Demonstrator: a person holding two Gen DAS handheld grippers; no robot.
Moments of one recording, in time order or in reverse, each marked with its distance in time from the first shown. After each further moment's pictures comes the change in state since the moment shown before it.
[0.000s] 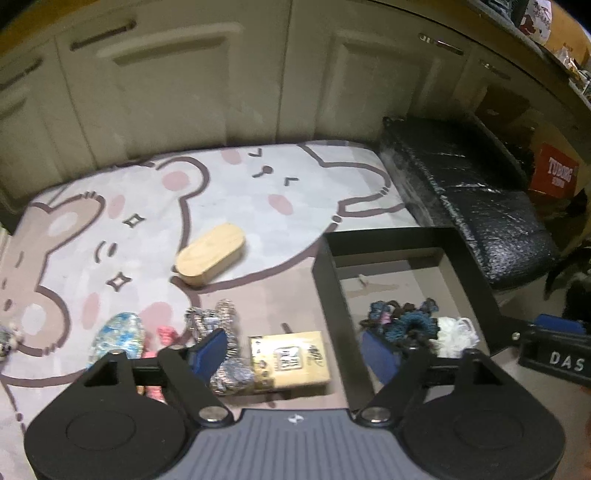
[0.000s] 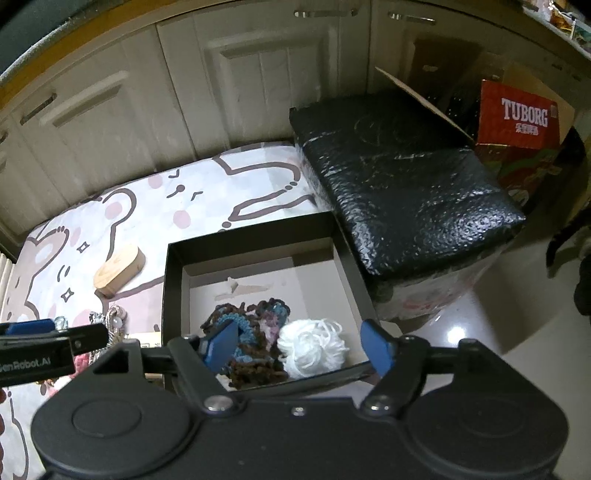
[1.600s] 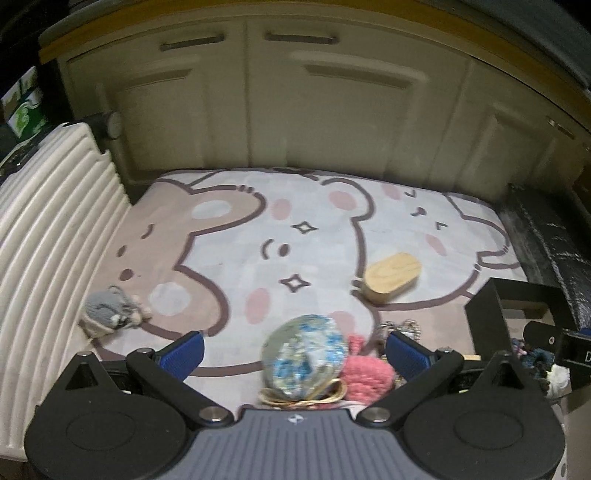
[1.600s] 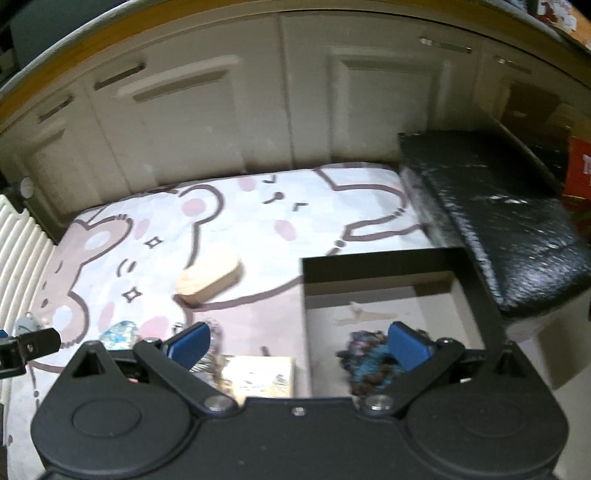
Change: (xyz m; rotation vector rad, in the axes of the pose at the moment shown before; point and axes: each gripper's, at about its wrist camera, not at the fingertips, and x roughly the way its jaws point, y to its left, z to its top) left arm -0.044 0.159 -0.028 -0.205 -0.100 0.191; right arm 0.015 0.129 0.000 -0.122 -0.063 0.104
